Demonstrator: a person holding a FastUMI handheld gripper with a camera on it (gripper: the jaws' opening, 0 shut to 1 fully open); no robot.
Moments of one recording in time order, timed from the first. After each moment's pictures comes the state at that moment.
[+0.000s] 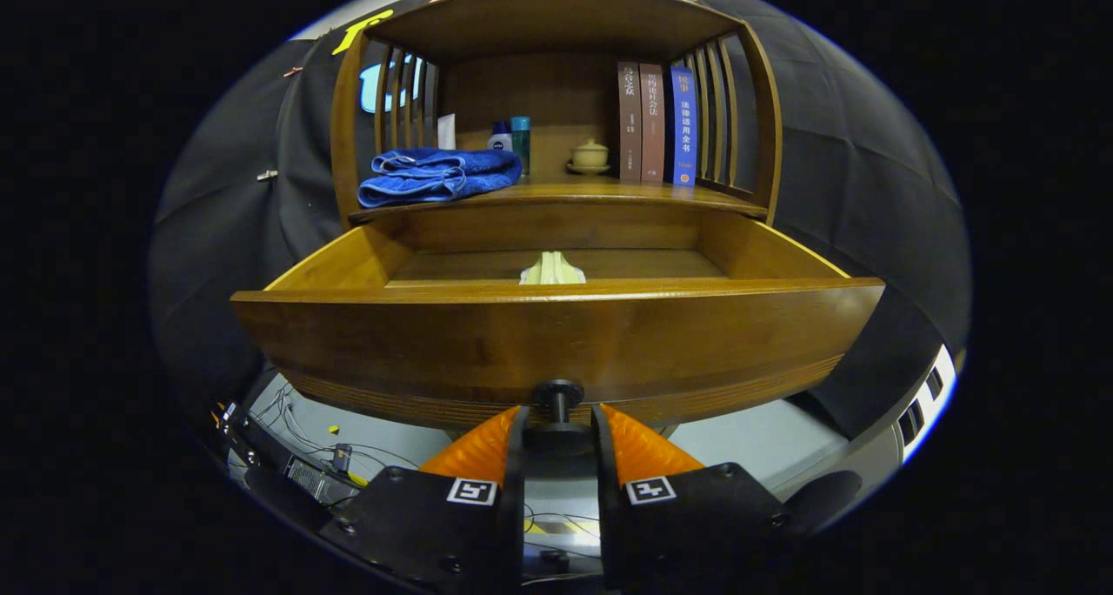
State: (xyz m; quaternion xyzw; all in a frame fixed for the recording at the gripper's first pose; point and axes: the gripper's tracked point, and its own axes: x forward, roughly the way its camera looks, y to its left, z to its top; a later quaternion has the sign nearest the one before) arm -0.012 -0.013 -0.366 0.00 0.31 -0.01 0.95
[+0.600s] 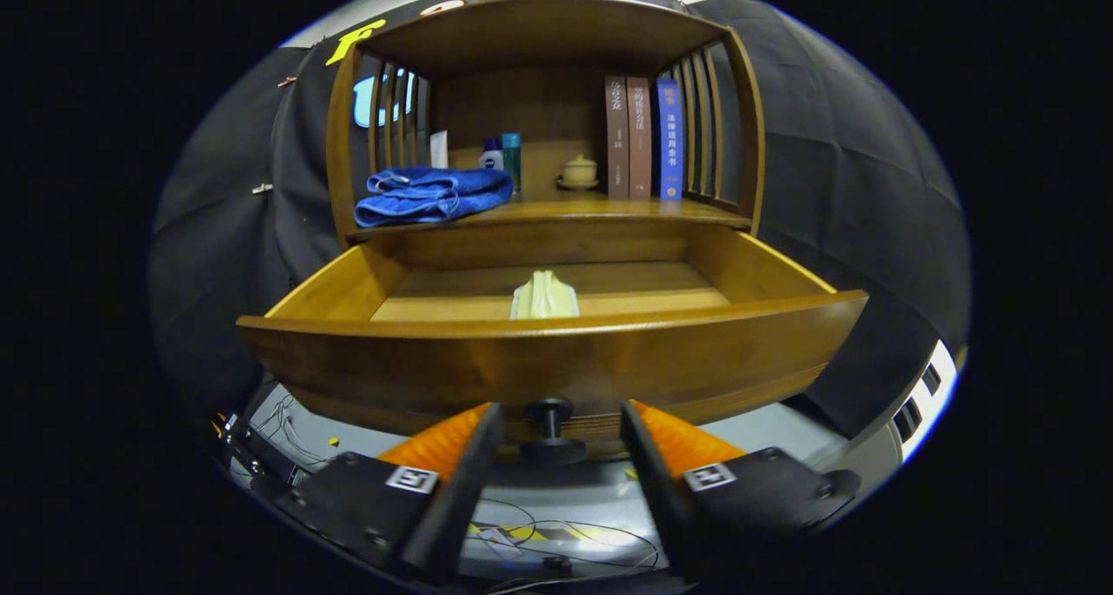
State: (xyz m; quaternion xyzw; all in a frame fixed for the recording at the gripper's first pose) arm -0.010 -0.022 -0.333 0.00 0.28 -0.02 0.96
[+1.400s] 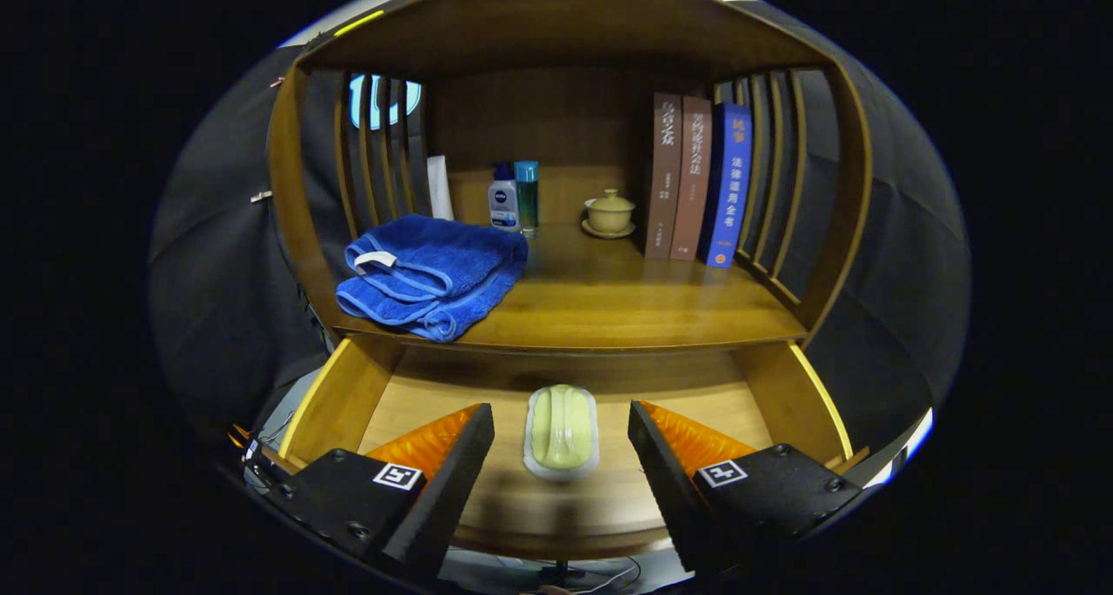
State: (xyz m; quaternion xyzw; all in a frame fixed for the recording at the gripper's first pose) arm 0.139 0.003 -0.271 -0.01 0.34 0.02 0.94
